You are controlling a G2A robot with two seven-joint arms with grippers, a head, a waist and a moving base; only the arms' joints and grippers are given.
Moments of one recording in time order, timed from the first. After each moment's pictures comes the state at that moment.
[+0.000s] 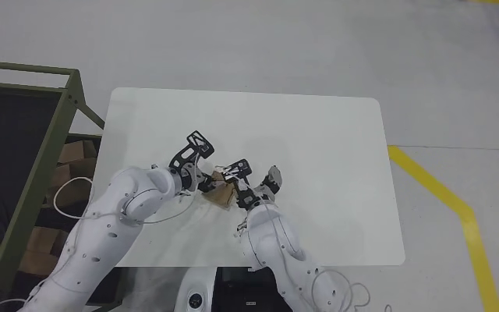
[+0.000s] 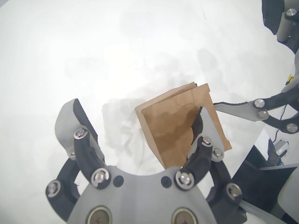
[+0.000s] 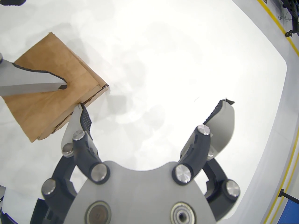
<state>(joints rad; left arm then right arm) 1.35 -0.92 -1.25 -1.87 0.88 -0.32 -0.84 -1.39 -1.63 0.79 -1.77 -1.94 0.24 1.02</state>
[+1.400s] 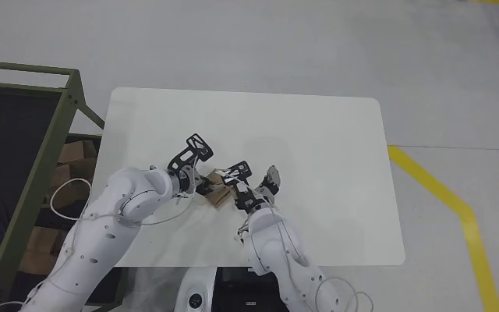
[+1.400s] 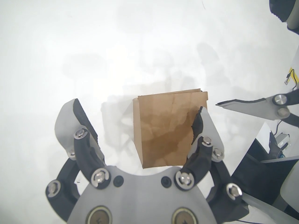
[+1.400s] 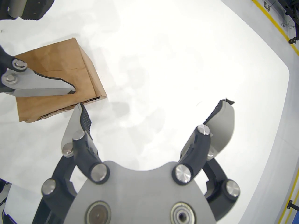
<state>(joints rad) 1.39 -0.92 -1.29 -1.88 0.89 -0.37 -0.86 -1.45 -1.64 0.82 -1.82 -1.95 0.19 0.95</state>
